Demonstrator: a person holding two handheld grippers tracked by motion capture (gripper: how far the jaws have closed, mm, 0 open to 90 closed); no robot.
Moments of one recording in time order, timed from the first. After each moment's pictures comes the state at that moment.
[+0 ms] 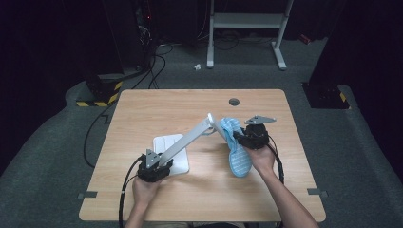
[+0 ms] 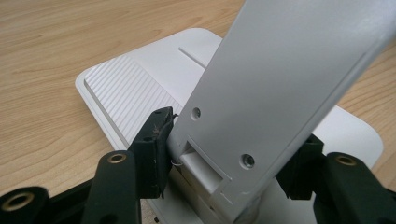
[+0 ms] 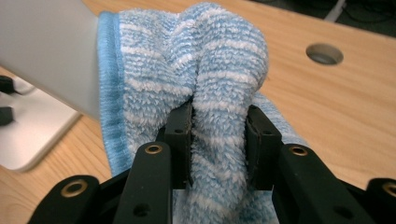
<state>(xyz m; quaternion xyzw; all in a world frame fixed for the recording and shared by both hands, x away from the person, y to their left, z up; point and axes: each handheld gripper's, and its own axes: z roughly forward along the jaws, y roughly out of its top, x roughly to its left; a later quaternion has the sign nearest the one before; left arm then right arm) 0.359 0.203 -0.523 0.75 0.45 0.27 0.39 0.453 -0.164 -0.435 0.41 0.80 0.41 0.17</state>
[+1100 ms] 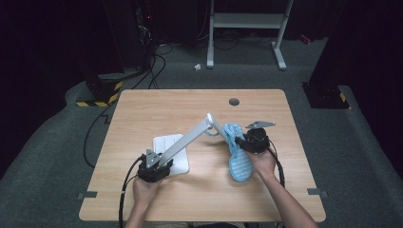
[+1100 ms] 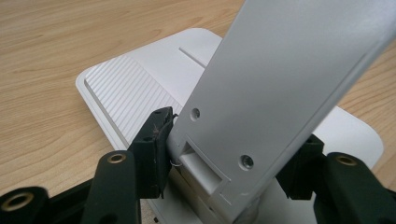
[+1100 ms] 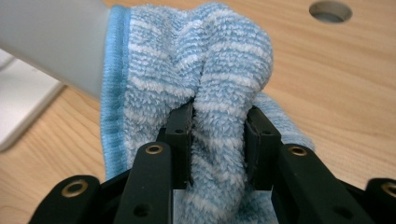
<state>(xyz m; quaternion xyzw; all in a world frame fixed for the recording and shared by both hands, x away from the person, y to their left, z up) 0.359 0.202 -0.524 0.75 0.46 0.27 0.39 0.456 -0.172 -0.460 0.43 0.80 0.39 0.15</state>
